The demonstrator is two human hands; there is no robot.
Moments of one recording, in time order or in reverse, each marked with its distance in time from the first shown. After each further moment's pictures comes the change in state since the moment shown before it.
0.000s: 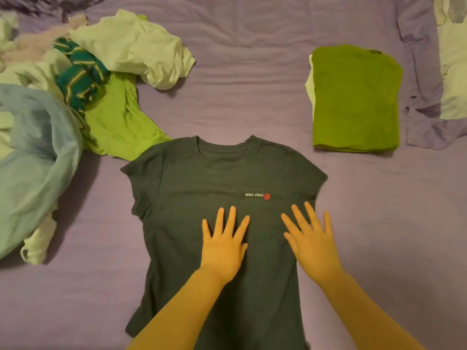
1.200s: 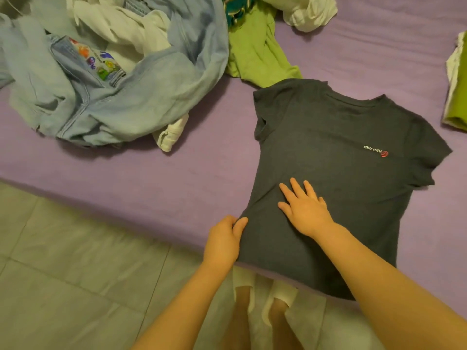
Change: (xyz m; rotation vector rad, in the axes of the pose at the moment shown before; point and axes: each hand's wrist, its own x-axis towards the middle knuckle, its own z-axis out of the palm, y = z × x) left_hand -0.218 -0.150 0.089 -1.125 0.278 -0.561; right_hand -0.018 -0.252 0.002 0.162 -0.444 -0.140
